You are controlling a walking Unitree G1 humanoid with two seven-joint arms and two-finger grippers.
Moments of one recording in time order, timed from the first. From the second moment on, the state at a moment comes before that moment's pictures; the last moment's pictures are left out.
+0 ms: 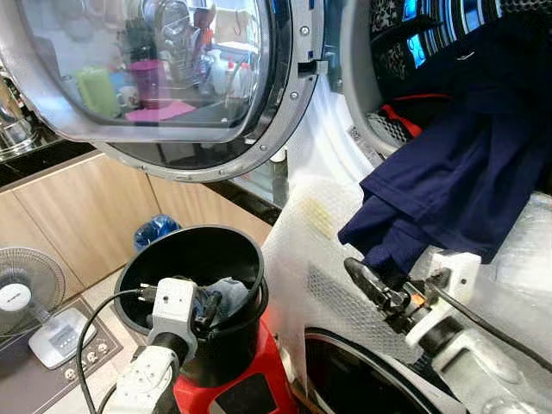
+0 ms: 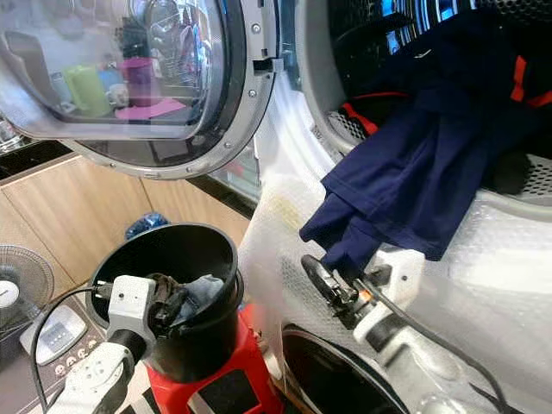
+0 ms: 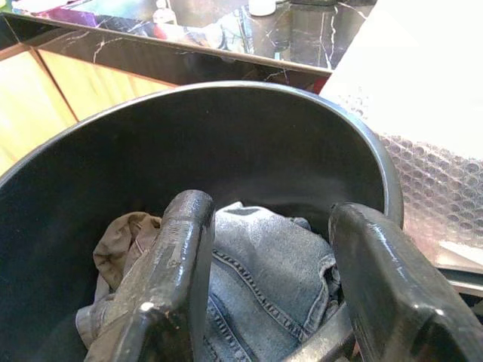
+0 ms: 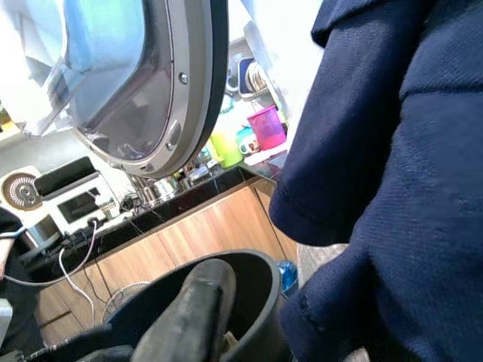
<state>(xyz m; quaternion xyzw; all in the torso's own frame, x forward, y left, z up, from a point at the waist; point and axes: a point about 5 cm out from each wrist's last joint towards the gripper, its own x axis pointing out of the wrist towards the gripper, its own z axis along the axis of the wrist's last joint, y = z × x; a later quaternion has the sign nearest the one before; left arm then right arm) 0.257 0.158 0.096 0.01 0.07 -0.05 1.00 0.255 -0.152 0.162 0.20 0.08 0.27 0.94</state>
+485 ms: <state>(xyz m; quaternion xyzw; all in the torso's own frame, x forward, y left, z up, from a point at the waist) 0.254 0.157 0.092 0.01 0.08 -0.05 1.00 0.261 -0.146 0.153 0.21 0.10 0.23 0.94</state>
